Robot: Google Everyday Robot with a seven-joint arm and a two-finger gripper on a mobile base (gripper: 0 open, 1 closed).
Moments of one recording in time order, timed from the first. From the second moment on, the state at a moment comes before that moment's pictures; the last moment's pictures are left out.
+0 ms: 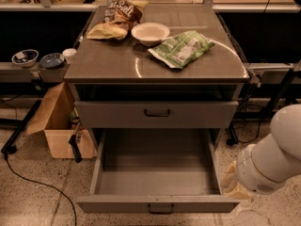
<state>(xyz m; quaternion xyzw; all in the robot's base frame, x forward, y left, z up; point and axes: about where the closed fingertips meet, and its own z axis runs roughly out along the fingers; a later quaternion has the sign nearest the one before) 0.342 -0.208 0.709 -0.63 0.77 0.08 0.10</state>
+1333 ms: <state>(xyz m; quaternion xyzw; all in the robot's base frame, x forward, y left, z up) 0.321 -0.209 0.601 -0.59 0.80 0.11 0.05</state>
